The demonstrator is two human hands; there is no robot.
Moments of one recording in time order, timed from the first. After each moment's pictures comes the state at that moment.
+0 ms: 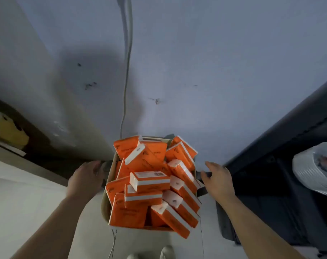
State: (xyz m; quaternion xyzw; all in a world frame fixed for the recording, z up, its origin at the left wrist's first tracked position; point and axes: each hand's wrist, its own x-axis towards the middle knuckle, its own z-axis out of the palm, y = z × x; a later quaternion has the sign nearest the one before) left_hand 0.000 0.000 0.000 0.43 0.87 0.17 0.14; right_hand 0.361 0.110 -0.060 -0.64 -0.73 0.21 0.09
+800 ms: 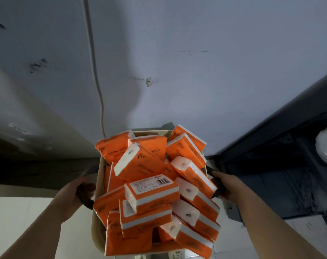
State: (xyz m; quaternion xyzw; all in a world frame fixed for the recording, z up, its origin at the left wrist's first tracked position) left_hand -0.081 0.034 -0.119 0.06 0.71 0.35 0.61; right_hand 0.365 0.129 -0.125 -0.73 -0.10 0.66 0.17
